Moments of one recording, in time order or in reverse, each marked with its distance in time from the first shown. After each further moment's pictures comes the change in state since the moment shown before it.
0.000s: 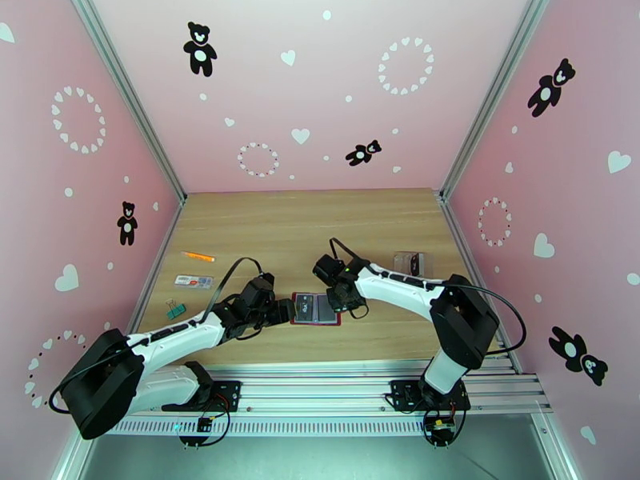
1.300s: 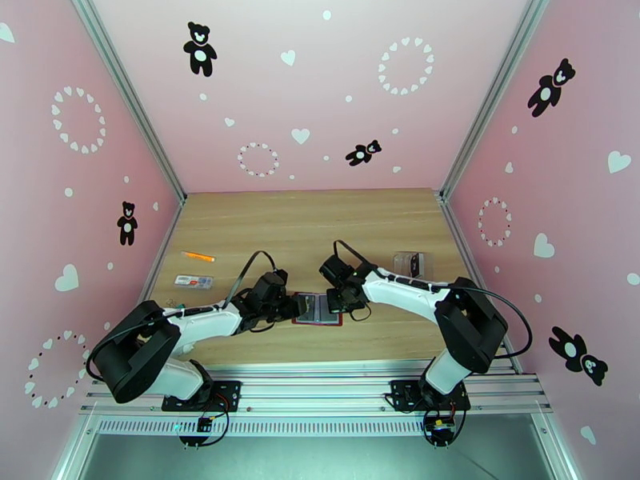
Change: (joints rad) left arm -0.013 0.224 0.058 0.246 0.123 -0.043; right arm -0.042 -0.045 -0.114 0.185 -0.163 0.001
